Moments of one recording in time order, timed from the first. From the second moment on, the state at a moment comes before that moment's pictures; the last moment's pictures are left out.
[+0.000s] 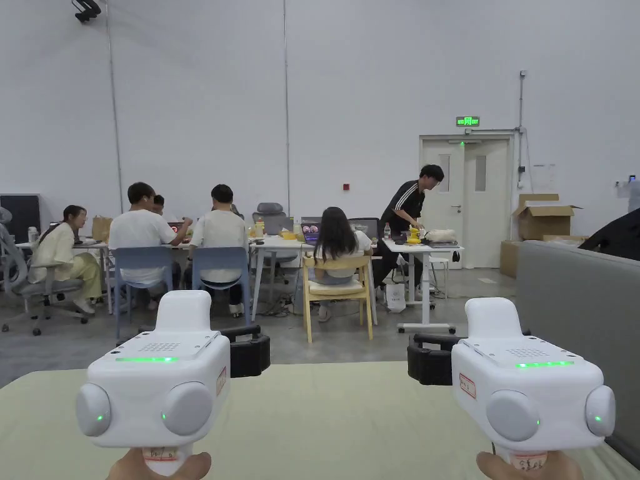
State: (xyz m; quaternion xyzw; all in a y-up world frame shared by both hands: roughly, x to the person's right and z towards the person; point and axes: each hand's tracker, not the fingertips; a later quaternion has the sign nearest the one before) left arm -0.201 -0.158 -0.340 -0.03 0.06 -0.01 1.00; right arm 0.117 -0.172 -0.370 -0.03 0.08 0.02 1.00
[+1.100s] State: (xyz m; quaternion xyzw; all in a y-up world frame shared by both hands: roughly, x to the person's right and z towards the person) left arm -0.201 -0.166 -0.340 -0.03 0.05 -0.02 1.00; right arm 0.125 -0.177 -0.384 -0.04 0.09 0.00 0.99
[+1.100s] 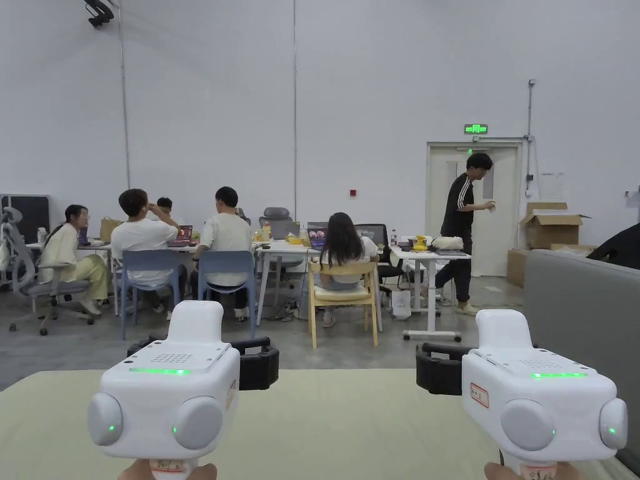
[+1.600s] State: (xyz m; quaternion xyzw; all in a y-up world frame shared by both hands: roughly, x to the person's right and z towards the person) left arm -0.204 -0.156 -0.343 -0.02 0.05 0.00 1.00; right arm 0.128 -0.180 -0.384 -0.04 0.09 0.00 0.99
